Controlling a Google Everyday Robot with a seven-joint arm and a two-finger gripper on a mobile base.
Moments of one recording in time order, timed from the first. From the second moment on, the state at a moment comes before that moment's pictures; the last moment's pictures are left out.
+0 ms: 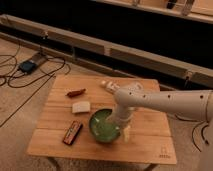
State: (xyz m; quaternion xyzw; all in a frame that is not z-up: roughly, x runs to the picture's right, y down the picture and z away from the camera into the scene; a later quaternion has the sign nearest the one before) arm 0.058 0.227 0.745 -0.37 -0.22 -0.27 0.86
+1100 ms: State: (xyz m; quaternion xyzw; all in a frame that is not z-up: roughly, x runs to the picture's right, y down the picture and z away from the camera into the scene) arm 0.048 0.220 0.741 -0.36 -0.23 -0.28 0.86
